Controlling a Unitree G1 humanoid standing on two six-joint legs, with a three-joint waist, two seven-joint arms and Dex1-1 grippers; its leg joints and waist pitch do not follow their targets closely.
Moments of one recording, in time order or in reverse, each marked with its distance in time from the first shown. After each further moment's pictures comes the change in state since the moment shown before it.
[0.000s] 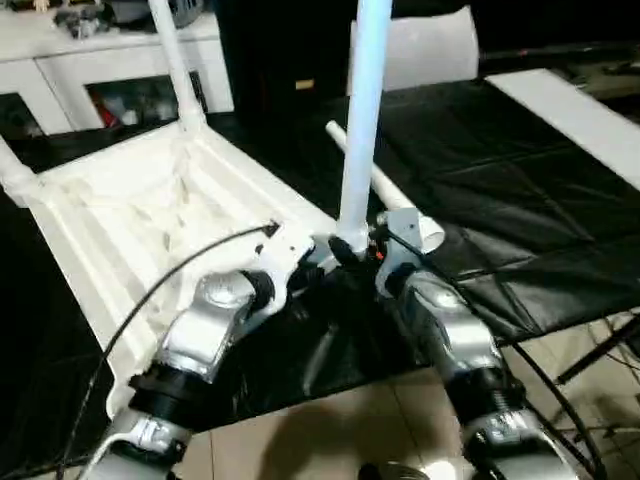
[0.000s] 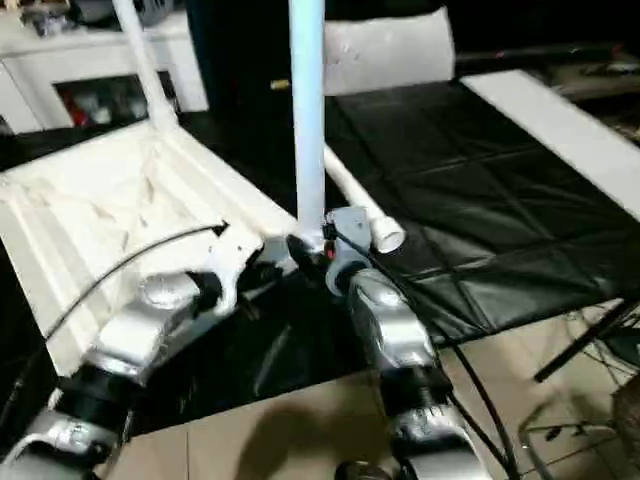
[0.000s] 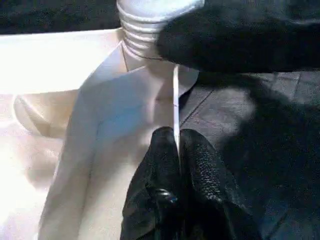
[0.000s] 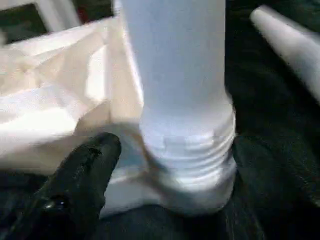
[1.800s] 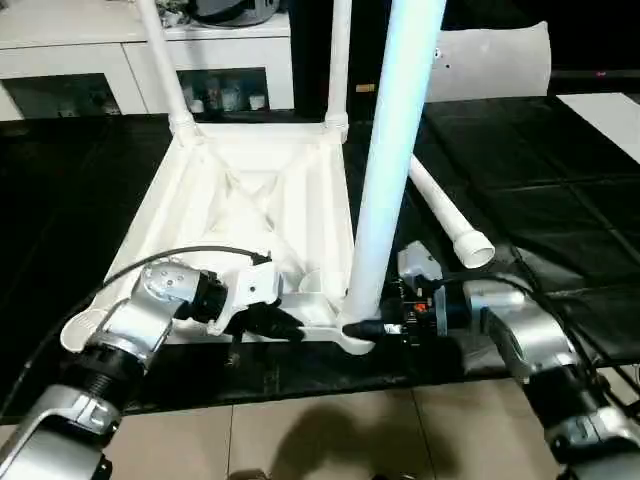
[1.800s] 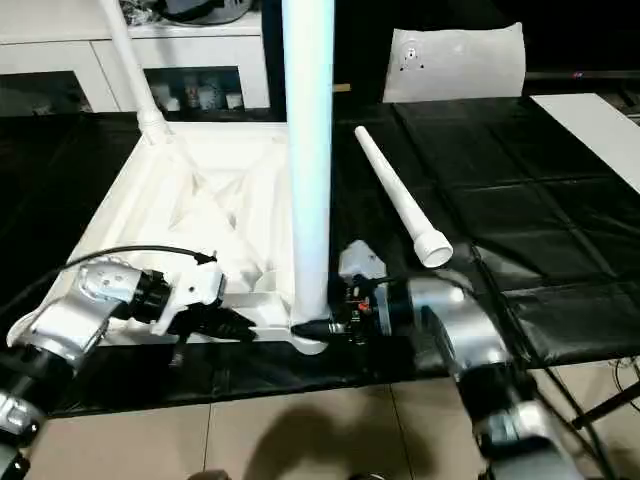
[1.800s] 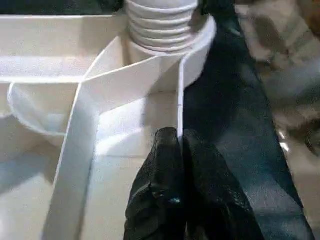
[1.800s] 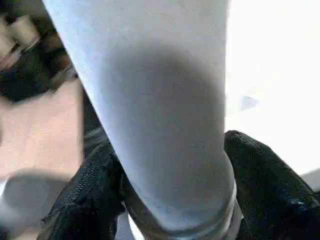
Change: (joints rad) left arm -0.029 0.231 -0.100 0.150 -0.081 -0.332 -0.596; right arm 0.037 -0.297 0.148 -0.070 0.118 0.023 0.729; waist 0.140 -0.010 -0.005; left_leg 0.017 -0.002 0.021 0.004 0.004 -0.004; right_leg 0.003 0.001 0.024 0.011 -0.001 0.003
